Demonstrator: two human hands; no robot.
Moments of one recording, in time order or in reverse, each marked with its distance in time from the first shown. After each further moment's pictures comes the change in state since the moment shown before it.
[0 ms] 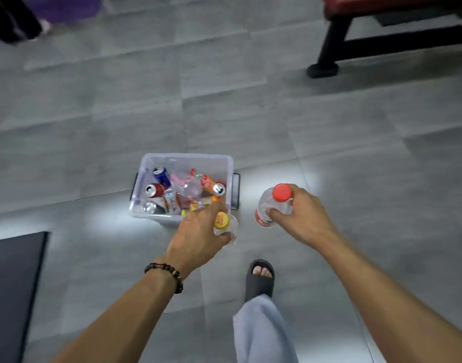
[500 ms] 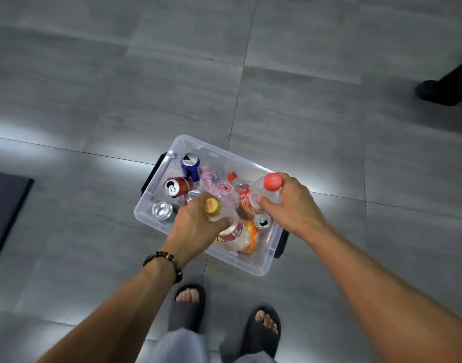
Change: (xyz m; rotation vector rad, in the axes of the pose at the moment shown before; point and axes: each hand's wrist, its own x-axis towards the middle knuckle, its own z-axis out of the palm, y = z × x) left_hand 0.194 -0.217 0.013 -0.466 0.160 -0.521; right_hand 0.277 -0.094 0.178 -0.196 -0.249 -0.179
